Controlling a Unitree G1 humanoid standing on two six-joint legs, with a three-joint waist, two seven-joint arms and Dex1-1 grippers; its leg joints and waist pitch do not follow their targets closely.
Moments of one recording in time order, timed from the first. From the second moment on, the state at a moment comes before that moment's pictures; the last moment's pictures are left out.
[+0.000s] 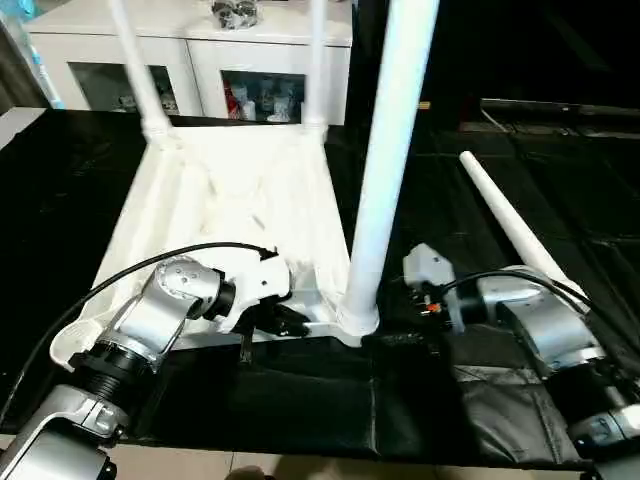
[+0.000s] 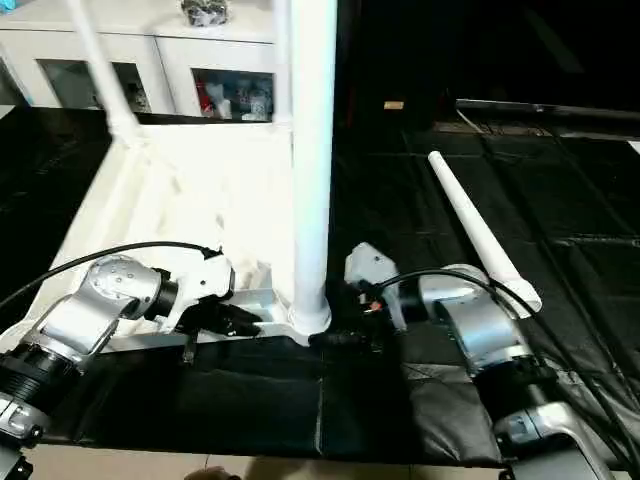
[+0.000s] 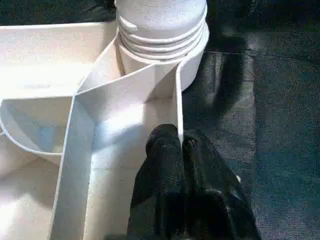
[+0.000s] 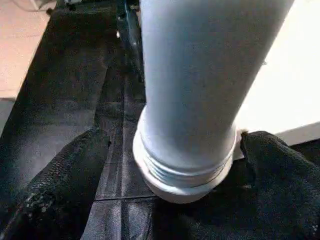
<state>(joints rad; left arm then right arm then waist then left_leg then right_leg) -0.54 0.49 -0.38 0.40 0.01 0.14 -1.30 -0.51 -0.44 0.27 0.41 0.10 0.18 1.29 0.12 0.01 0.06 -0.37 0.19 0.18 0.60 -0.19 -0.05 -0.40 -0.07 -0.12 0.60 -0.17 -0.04</state>
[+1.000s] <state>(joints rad) -0.54 0.50 -0.39 0.41 0.02 0.10 -1.31 -0.56 -0.39 0.28 0.54 0.09 0.12 1.29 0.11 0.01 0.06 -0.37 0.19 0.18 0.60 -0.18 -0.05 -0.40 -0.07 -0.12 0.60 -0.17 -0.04</state>
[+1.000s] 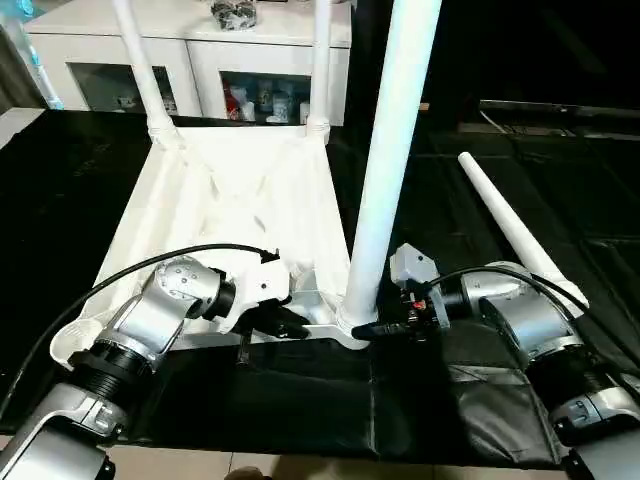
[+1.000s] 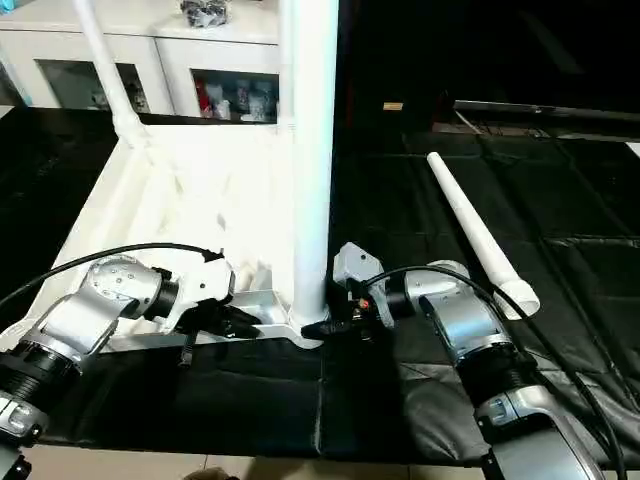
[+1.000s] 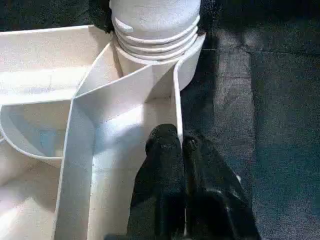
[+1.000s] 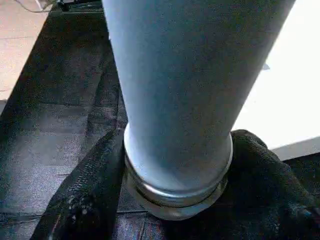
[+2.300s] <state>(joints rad) -0.63 0.12 -0.24 0.51 0.07 0.42 -0.69 -0.49 -0.01 -0.06 0.55 0.11 0.19 0.38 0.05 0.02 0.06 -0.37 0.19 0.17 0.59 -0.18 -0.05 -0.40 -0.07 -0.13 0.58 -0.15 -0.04</state>
